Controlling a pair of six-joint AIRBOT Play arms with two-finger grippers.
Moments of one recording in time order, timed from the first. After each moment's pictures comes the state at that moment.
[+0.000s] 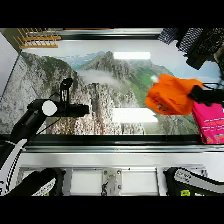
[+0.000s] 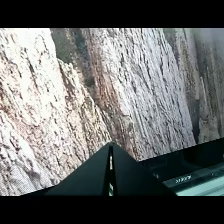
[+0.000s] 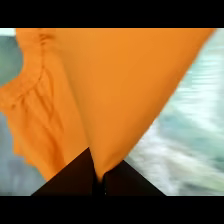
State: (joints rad) left arm -0.30 -1.06 0.86 1.23 -0.92 -1.66; right arm -0.59 -1.33 1.11 -0.94 0.98 1.27
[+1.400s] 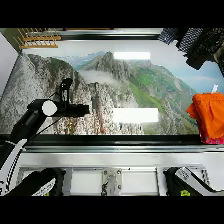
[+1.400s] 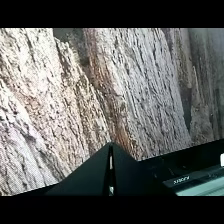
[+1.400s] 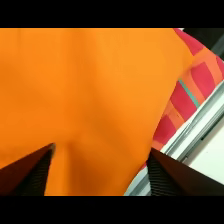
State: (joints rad) left arm -0.30 -1.06 0.86 1.23 -0.92 -1.68; right arm -0.95 -1.12 0.97 -1.46 1.00 1.59
